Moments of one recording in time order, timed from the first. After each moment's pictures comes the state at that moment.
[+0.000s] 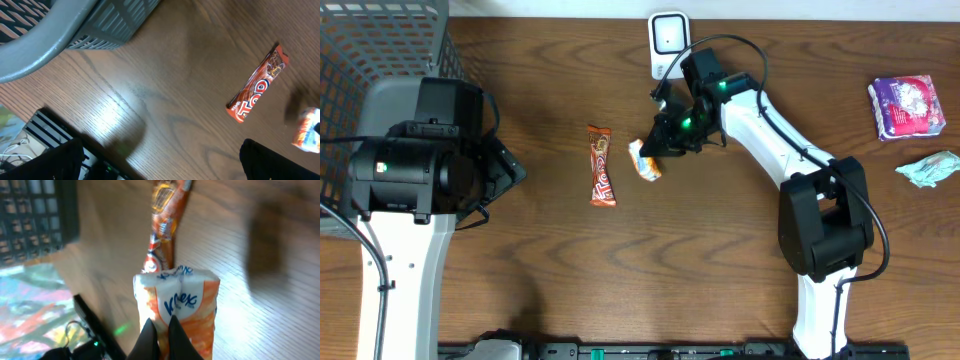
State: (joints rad) left arm -0.08 1.32 1.63 -1.61 -0.21 -0.75; right arm 0.40 2.14 1.67 -0.85 -0.77 0.24
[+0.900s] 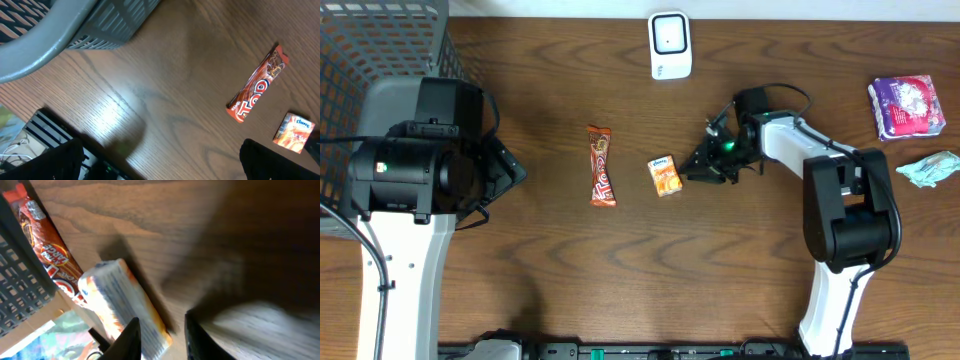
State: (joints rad) left arm -0.08 1.32 1.63 -1.61 -0.21 -0.75; right arm 0.19 2.14 1.33 -0.65 -0.77 0.47
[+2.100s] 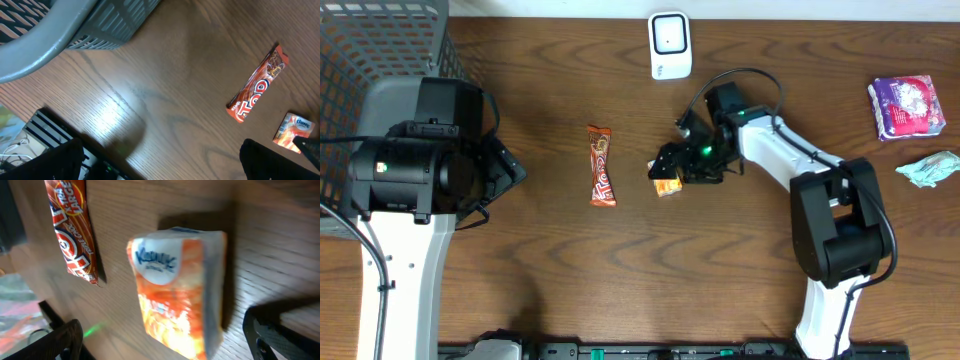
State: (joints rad) left arm -0.08 1.32 1.63 -1.61 -0.21 -0.75; right arm 0.34 2.08 1.38 -0.71 -0.67 0.22
